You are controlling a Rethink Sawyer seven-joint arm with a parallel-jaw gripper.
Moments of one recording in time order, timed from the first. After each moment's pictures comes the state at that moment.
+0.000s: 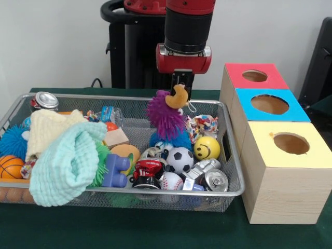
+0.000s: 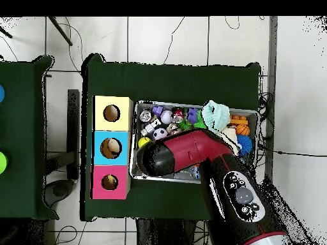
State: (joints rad) arm -0.51 -0.79 0.49 1.81 -0.61 0.72 2.01
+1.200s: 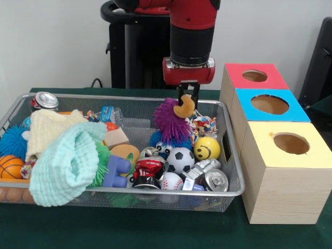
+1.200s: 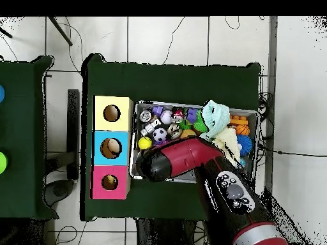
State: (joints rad) arm -0.49 -0.71 0.44 1.84 -0.61 0.57 2.01
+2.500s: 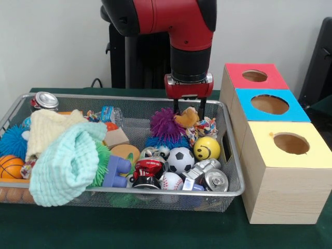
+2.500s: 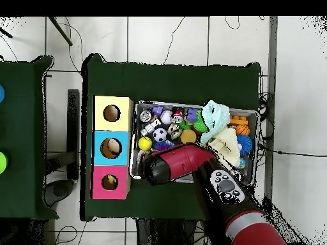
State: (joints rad) arm -0.45 -0.61 0.37 1.84 -0.62 0.46 2.01
